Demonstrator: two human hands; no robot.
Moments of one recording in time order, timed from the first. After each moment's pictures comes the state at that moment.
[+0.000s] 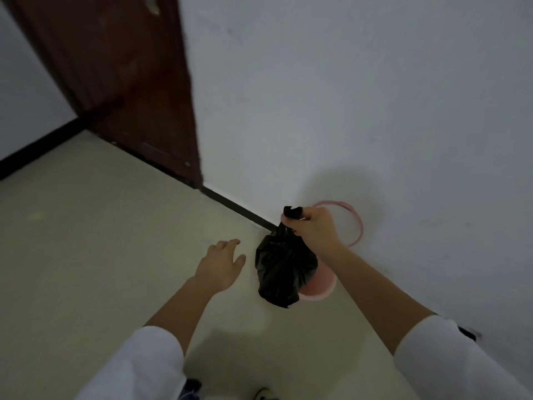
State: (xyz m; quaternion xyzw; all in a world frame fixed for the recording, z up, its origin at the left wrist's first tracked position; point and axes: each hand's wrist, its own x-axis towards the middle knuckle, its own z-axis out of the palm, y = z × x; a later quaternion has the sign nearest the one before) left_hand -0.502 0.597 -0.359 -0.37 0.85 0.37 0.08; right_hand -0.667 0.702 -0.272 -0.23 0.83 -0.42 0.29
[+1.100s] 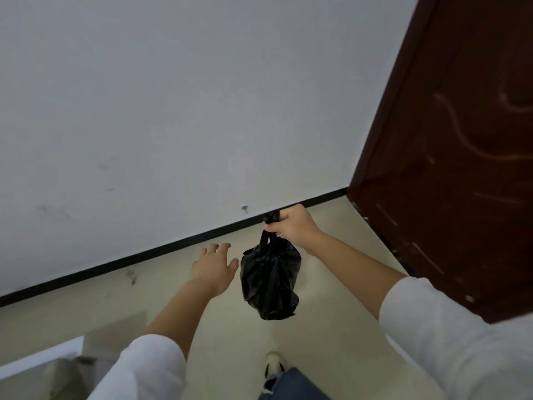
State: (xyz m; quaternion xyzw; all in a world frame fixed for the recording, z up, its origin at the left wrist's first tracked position) left_hand 0.160 0.019 -0.294 -0.71 0.66 0.23 0.00; right_hand -0.032 -0.036 -0.252 -0.55 0.61 -0.29 0.49
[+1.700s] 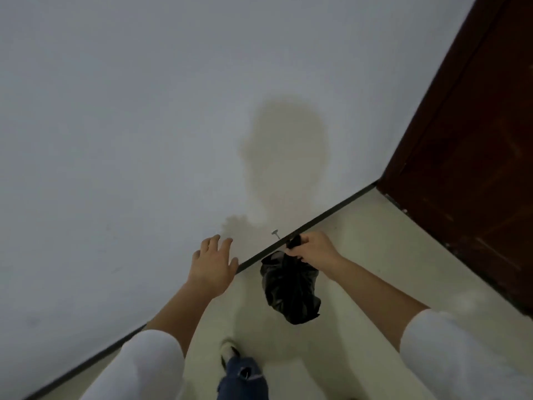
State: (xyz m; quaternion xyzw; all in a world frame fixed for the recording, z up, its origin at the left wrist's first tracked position) left_hand 0.367 -0.326 -0.325 -0.63 0.76 0.14 0.09; right_hand 0.140 -0.312 -0.322 -0.40 0.68 -0.28 0.55
